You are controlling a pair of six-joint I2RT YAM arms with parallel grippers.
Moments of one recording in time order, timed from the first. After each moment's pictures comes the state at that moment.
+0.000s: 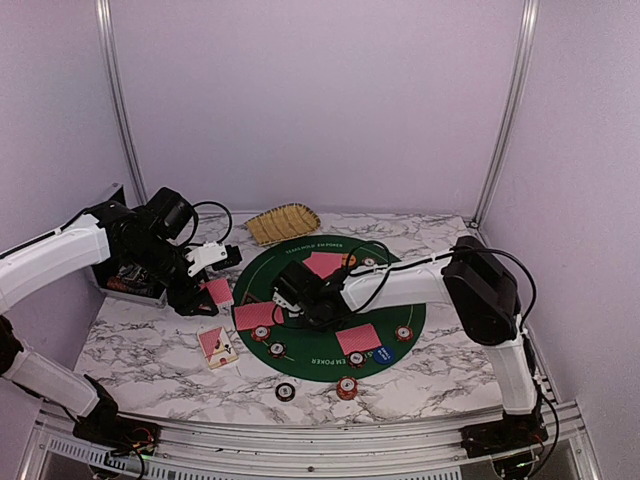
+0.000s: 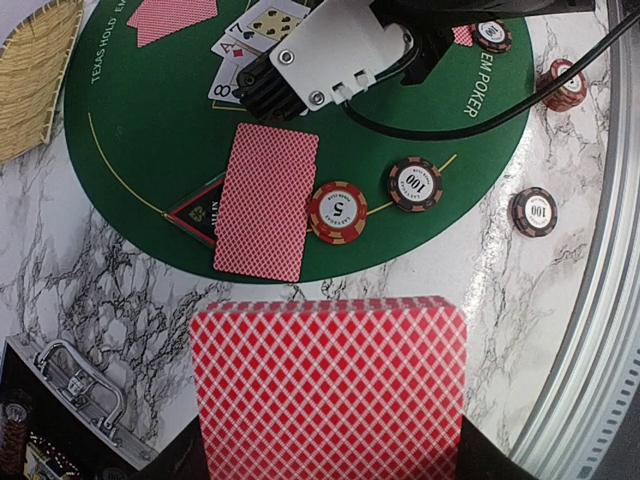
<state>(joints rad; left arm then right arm) -0.57 1.36 1.17 -0.96 0.23 0.56 1.04 2.22 1.60 -0.44 0.64 -0.39</state>
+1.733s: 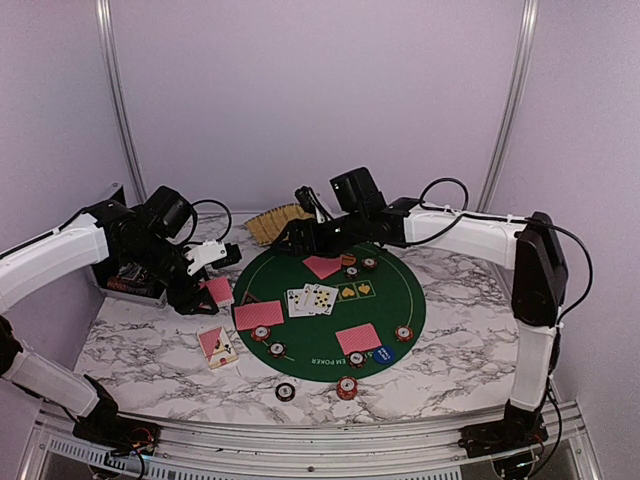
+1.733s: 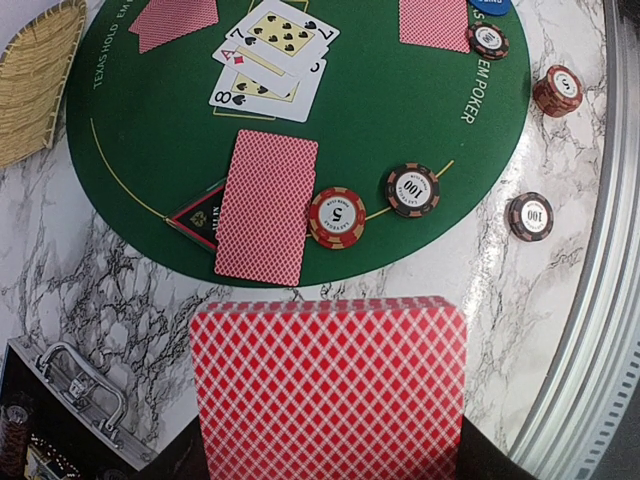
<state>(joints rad) -0.57 1.35 1.18 -0.96 0.24 0.56 0.78 1.97 1.66 -0.28 -0.43 0.46</state>
